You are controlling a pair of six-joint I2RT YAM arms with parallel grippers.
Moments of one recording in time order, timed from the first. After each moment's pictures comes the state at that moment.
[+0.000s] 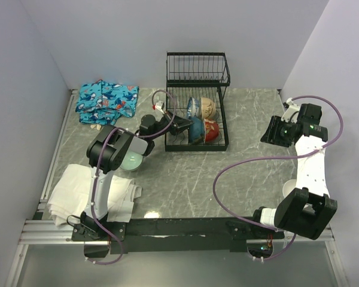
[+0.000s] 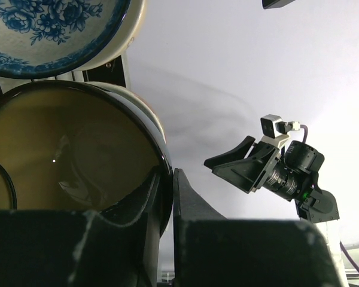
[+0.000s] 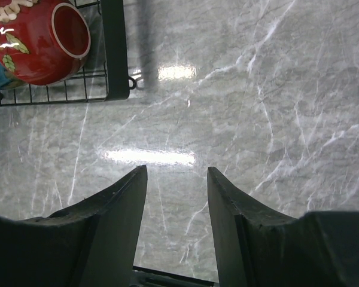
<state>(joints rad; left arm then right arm) -0.48 2.20 1.11 1.16 0.55 -1.50 -0.37 1.28 1.19 -0.87 -0.43 -0.08</state>
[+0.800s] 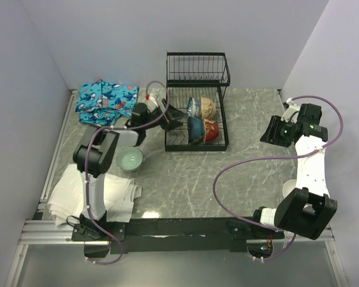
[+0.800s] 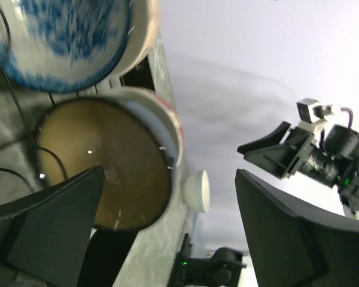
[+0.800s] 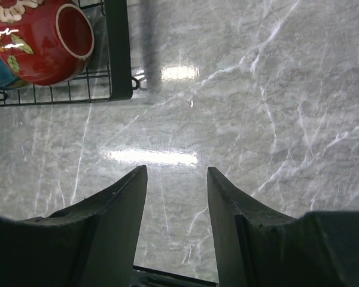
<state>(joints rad) -0.41 2.08 1.15 0.83 0.67 -1.23 -0.37 1.28 1.19 -0.87 -0.44 -0.07</state>
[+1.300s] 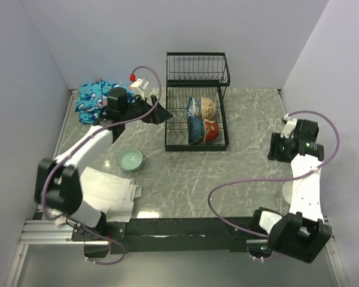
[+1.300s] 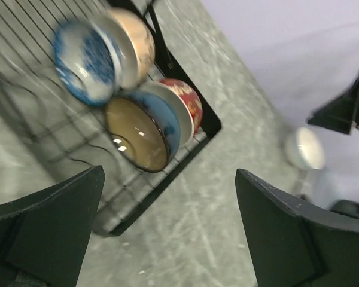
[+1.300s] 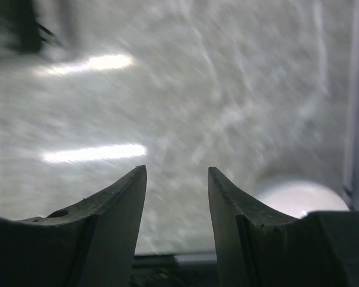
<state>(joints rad) -0.32 1.58 1.16 0.13 0.67 -0.47 -0.37 1.10 1.02 -0.89 -0.23 -0.15</state>
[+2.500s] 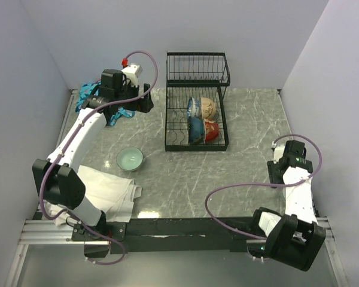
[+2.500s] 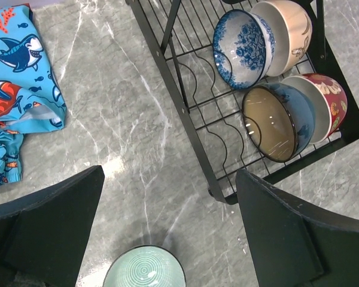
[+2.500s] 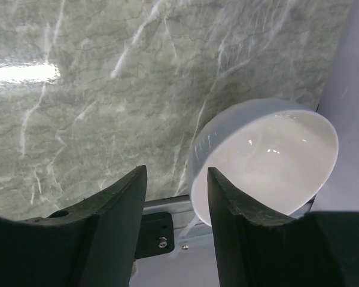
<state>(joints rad) -0.28 1.58 1.56 -0.52 0.21 -0.08 -0.38 0.99 0.70 -0.92 0.09 -0.42</state>
